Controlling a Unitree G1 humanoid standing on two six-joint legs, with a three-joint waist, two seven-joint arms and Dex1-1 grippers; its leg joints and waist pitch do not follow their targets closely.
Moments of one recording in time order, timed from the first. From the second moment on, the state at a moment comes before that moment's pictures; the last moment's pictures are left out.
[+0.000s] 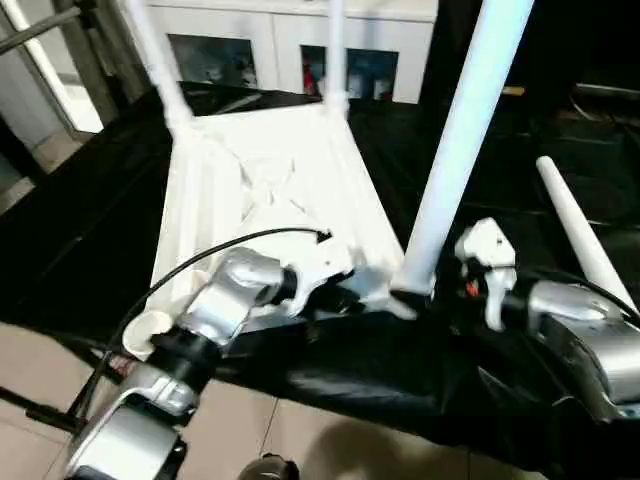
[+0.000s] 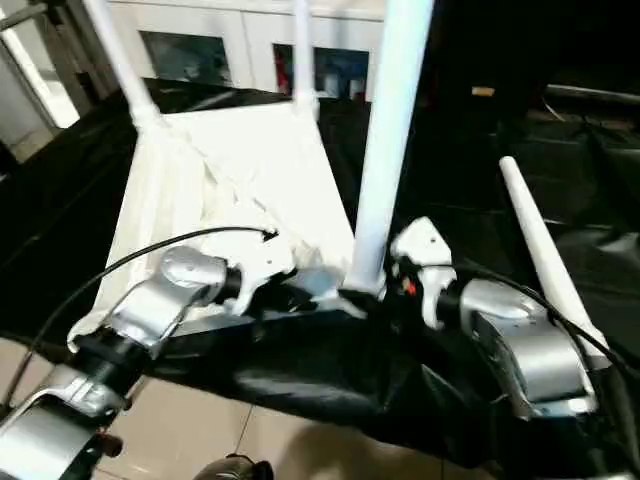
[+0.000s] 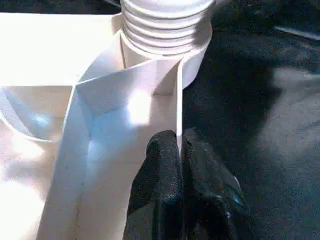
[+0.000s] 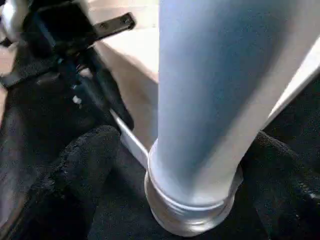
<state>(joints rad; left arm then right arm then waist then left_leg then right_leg) -0.63 0.25 -0.38 0.48 0.07 0.23 -1.15 -0.24 -0.58 0.09 -0.11 0.24 0.50 0.93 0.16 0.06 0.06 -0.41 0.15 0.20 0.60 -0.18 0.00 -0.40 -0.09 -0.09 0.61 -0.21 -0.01</state>
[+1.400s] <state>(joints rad) -0.79 0.04 -0.29 0.79 0.07 0.31 -0.81 -0.36 -0.20 -0.02 0.19 0.12 0.47 0.38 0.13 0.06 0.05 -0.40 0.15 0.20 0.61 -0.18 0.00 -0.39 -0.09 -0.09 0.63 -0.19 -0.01</state>
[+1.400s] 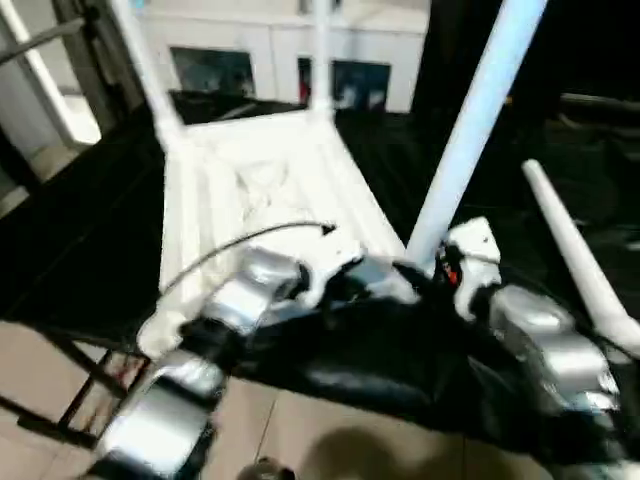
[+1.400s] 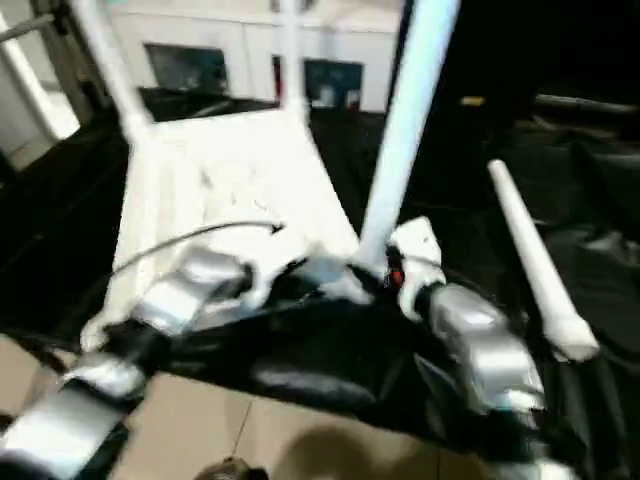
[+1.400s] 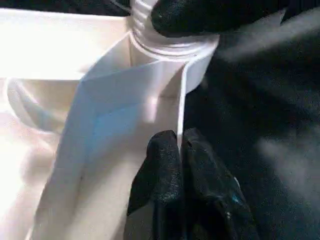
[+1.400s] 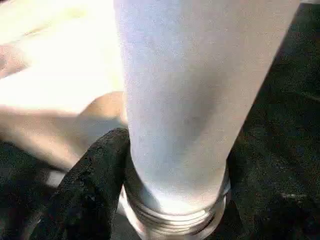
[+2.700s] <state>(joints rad) -0.70 0.23 -0.35 0.69 0.04 0.09 -1.20 -0.28 -0.55 0.15 0.03 0.16 0.43 0.90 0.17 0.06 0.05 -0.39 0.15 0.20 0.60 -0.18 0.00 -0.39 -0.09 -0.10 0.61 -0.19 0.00</state>
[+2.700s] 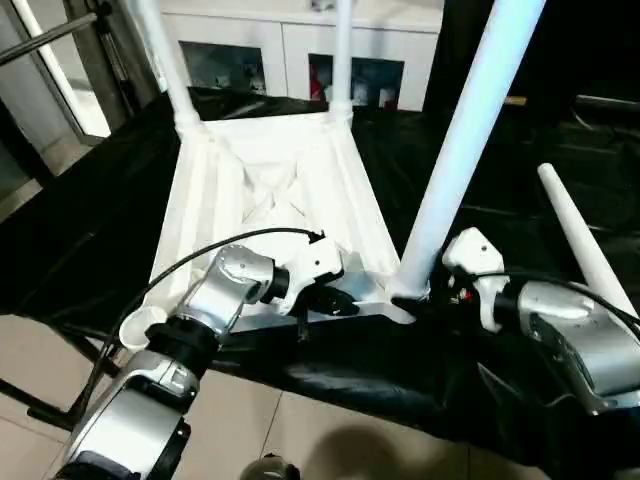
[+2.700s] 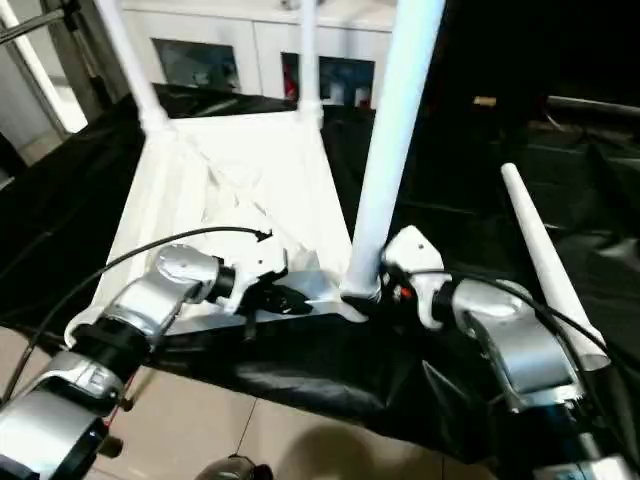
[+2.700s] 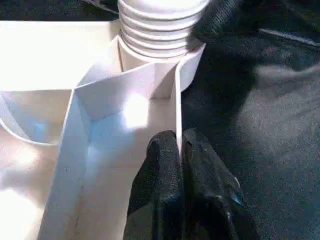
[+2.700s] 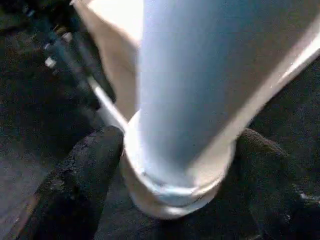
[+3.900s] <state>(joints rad) -0.83 -0.03 -0.26 0.91 0.08 0.23 -0.69 -0.47 -0.12 -0.06 0.36 0.08 0.44 0.21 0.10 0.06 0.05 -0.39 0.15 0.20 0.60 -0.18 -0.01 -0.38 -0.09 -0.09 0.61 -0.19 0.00</state>
